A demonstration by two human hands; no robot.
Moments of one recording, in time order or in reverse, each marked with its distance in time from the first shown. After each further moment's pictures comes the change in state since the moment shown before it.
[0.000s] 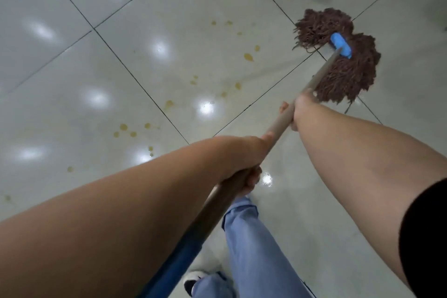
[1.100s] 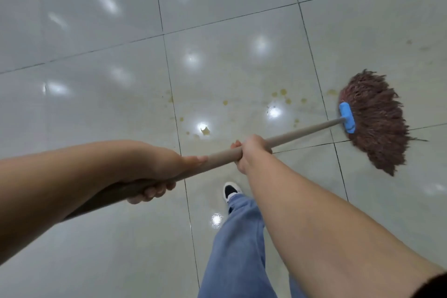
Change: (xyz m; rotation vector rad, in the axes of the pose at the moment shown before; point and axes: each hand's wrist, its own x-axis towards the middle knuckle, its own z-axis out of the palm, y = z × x) left_hand -0.112 -0.640 -0.281 -0.050 0.109 -0.290; right_hand -0.352 0.598 0.227 -0.360 -0.210 0.145
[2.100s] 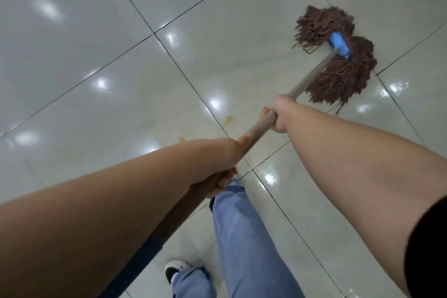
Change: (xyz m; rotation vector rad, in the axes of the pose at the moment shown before) left_hand -0.043 0.535 -0.032 0.024 -0.081 0.256; right_hand 0.170 -0.504 -0.125 0.071 0.120 -0.107
